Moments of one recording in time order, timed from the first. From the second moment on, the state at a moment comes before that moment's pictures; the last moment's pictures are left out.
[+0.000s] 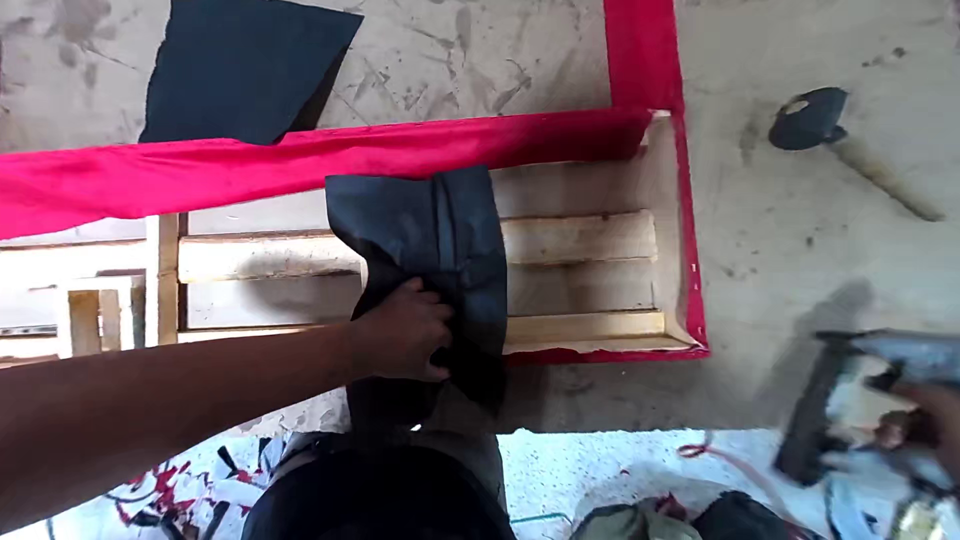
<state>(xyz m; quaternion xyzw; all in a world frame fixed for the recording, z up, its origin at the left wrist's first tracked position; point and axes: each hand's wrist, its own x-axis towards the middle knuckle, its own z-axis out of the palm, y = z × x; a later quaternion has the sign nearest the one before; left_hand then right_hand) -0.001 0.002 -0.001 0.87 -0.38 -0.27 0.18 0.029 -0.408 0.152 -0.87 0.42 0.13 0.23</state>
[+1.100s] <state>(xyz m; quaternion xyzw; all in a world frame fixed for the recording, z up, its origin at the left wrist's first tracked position) 0.001 0.023 -0.009 0.85 -0.40 -0.25 0.24 -0.123 -0.152 0.120 -0.94 0.15 0.20 0.23</state>
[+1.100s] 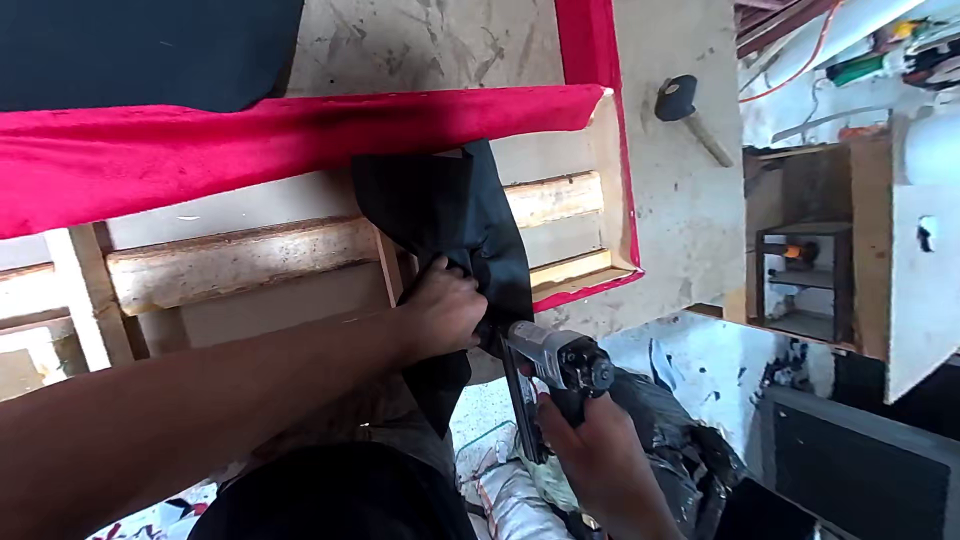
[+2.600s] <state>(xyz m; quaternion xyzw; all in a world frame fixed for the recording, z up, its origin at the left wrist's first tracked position) -0.052 0.020 0.047 0.85 -0.29 -0.33 0.30 -0.199 -0.159 0.155 -0.88 0.28 0.23 0.30</state>
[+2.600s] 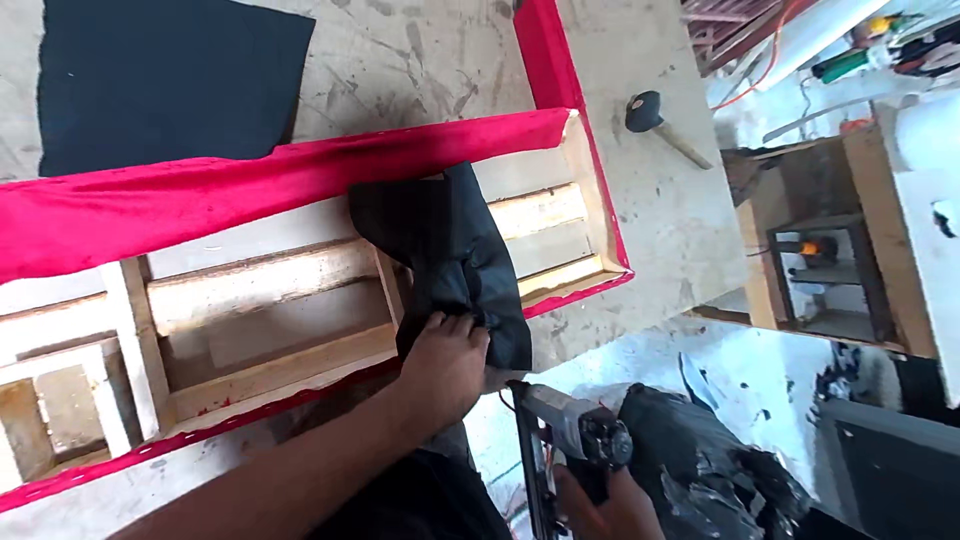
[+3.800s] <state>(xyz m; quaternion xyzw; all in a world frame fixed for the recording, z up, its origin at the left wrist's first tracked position) -0.103 0.058 0.005 0.90 0.27 0.09 0.33 -0.029 -0.219 0.103 -0.87 -0.40 0.19 0.24</state>
